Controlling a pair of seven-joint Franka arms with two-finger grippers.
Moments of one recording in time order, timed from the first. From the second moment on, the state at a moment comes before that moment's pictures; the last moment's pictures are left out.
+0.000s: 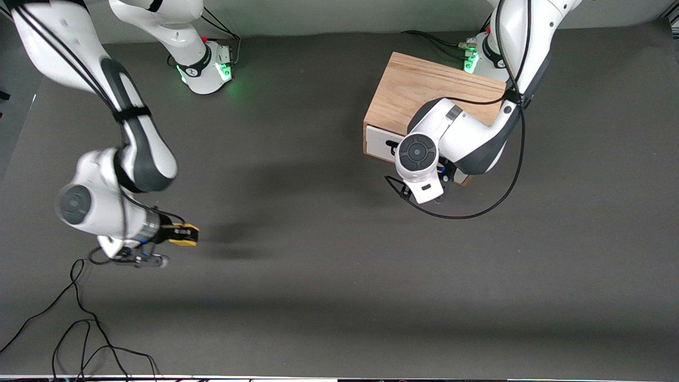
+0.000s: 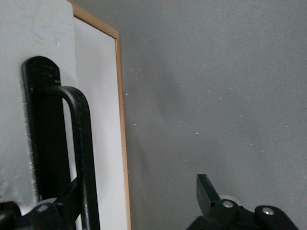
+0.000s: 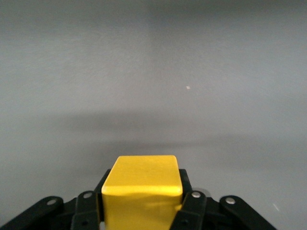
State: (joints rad) left arm -0.23 0.48 -0.42 -1.78 0.15 1.93 -1.88; right arm -0.01 0.38 0.11 -1.76 0.03 2.09 0.16
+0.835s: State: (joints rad) left arm -0.23 0.61 -0.42 -1.56 0.19 2.01 -1.88; right arm -0.01 0.03 0.11 -1.64 0.03 1.62 0.16
